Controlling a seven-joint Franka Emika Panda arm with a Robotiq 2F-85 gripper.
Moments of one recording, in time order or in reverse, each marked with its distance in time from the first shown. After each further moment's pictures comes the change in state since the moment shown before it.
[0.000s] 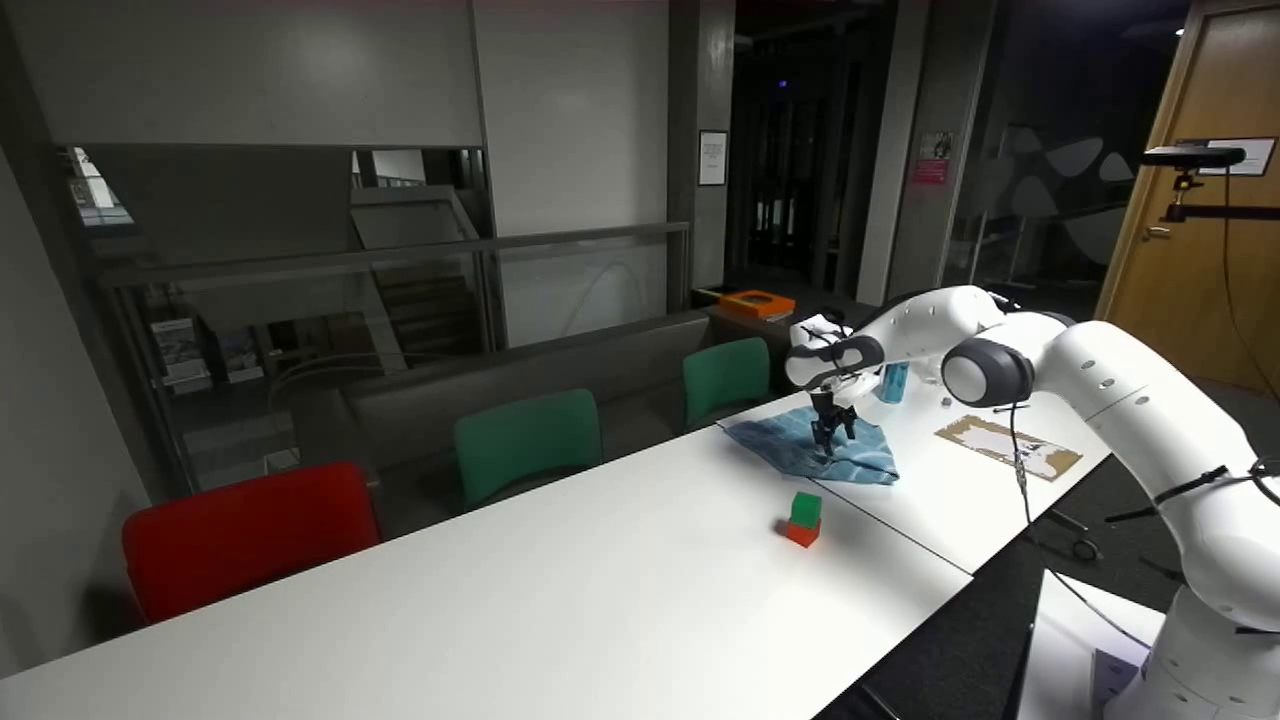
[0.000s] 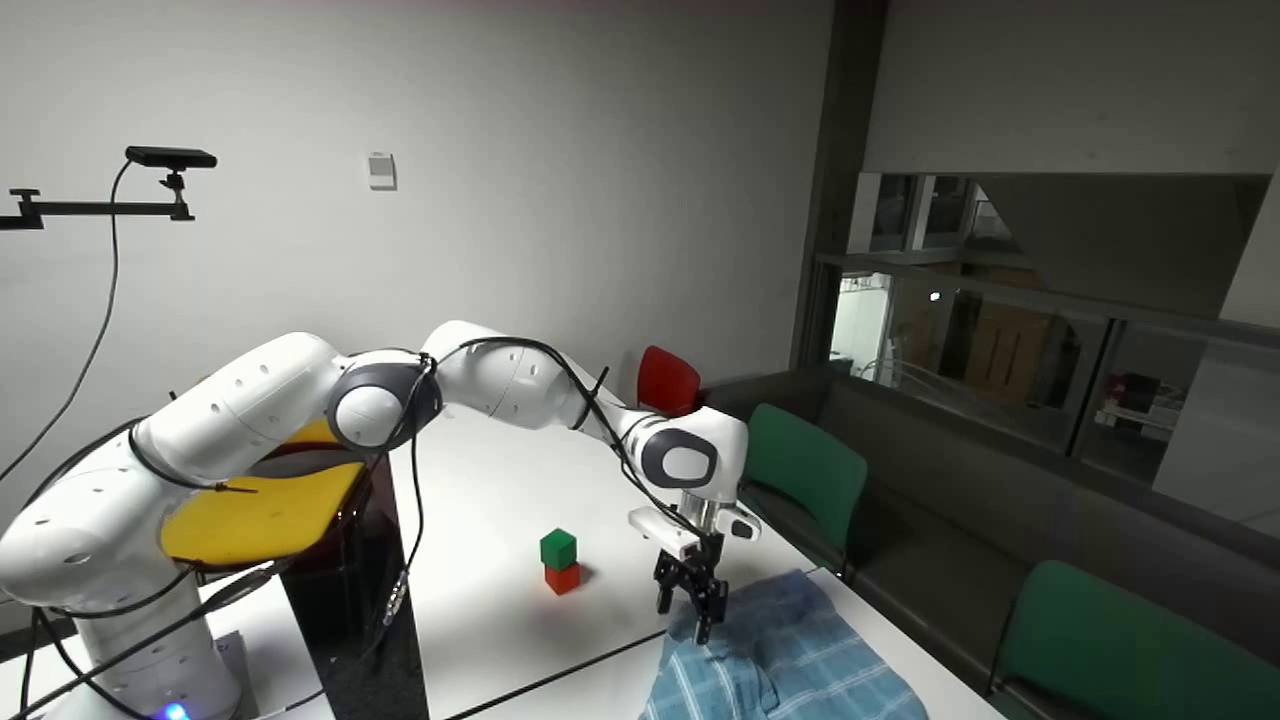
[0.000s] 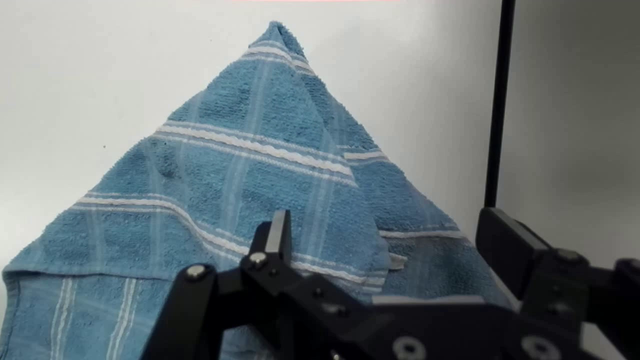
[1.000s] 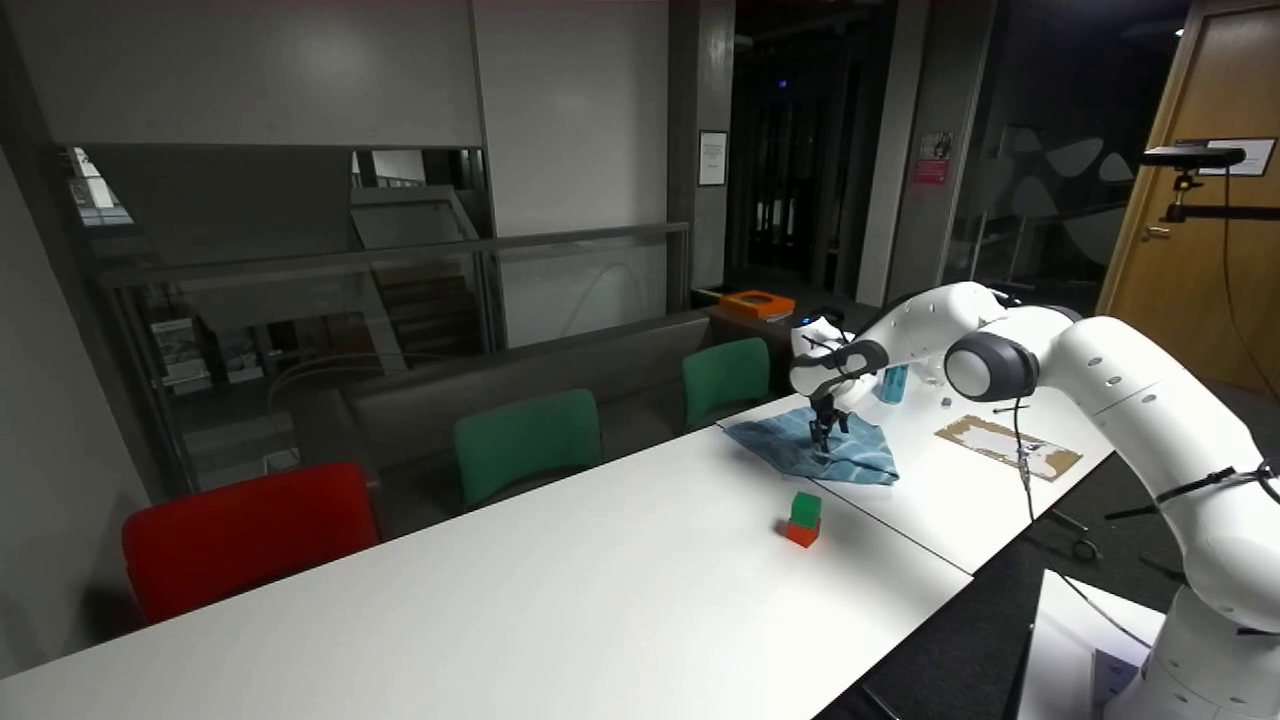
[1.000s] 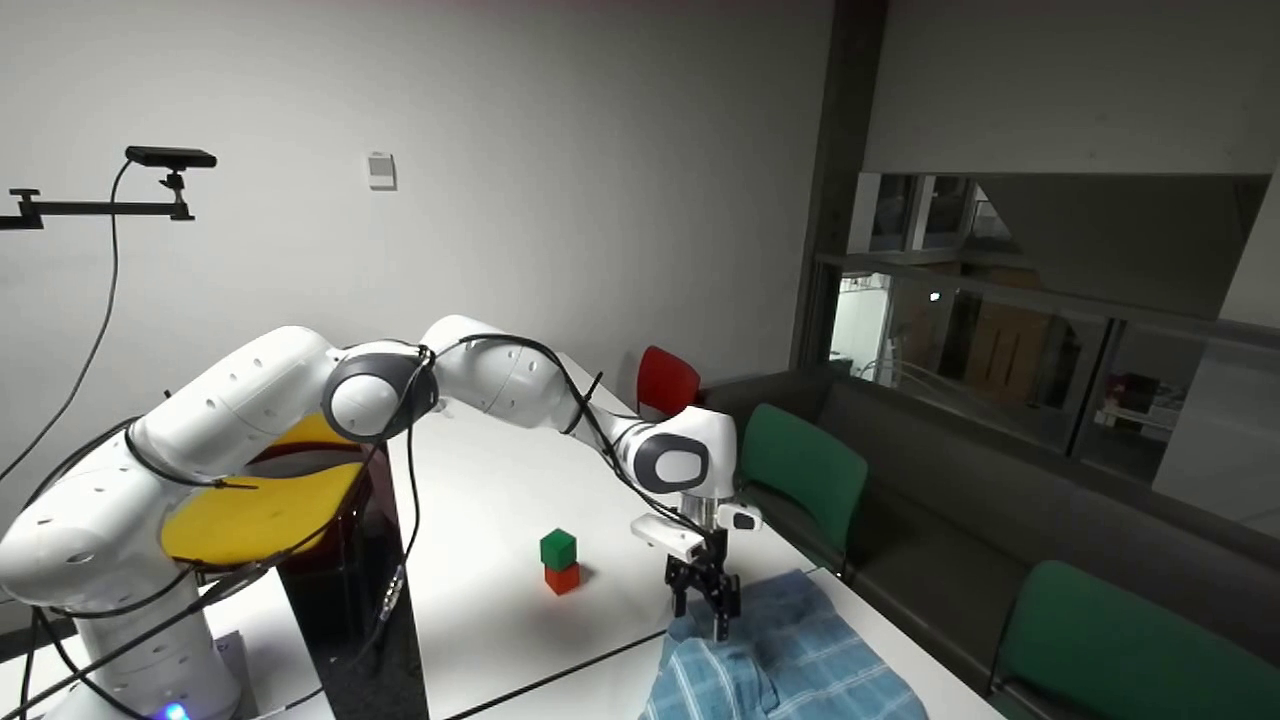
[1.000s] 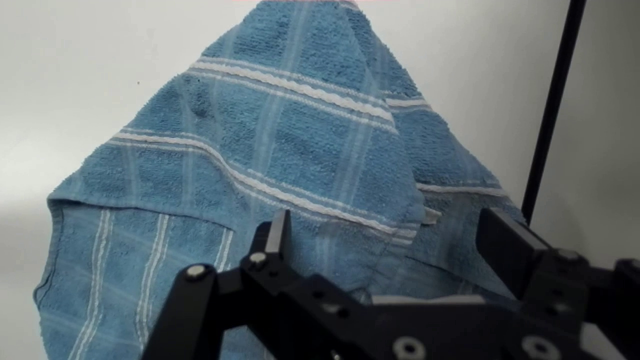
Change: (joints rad) arm 0.016 -0.037 -0.007 -0.096 -0.066 0.200 -0.001
